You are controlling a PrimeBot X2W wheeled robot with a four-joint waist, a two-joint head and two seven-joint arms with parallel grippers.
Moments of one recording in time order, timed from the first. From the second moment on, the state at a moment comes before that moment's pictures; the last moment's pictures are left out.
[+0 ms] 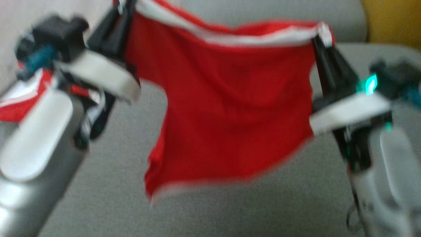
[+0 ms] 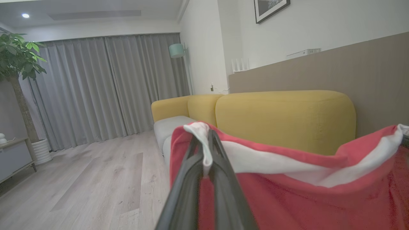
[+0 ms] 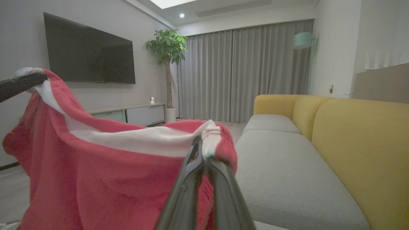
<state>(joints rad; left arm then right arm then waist) -0.73 0.46 -0.58 -0.05 -0.59 0.13 0.21 -0.36 -0.11 0.18 -0.09 0.24 0.12 0.15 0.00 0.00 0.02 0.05</state>
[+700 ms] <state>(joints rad) -1.02 0.29 -0.55 0.51 -0.58 0.02 -0.05 -0.98 -0.08 0.33 0.71 0.15 0.12 -0.22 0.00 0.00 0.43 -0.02</state>
